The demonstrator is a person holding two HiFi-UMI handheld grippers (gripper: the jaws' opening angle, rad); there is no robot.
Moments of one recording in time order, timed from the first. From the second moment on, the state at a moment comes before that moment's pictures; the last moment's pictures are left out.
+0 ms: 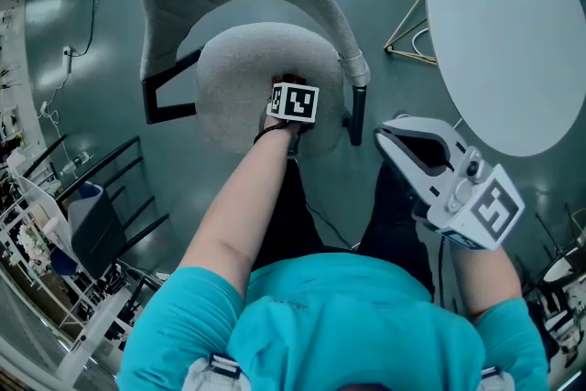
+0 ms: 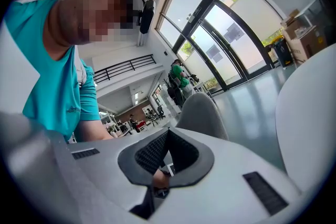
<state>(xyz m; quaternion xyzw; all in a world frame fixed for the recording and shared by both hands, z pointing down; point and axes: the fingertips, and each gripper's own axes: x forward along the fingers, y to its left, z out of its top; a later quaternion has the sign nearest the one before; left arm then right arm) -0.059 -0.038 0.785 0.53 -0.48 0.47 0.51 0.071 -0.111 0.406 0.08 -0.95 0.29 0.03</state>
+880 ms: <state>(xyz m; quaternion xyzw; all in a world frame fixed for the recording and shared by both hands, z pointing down) 0.019 -0.054 0.771 0.59 -0.43 0.42 0.54 0.096 -0.116 0.410 0.10 -0.95 0.29 0.03</state>
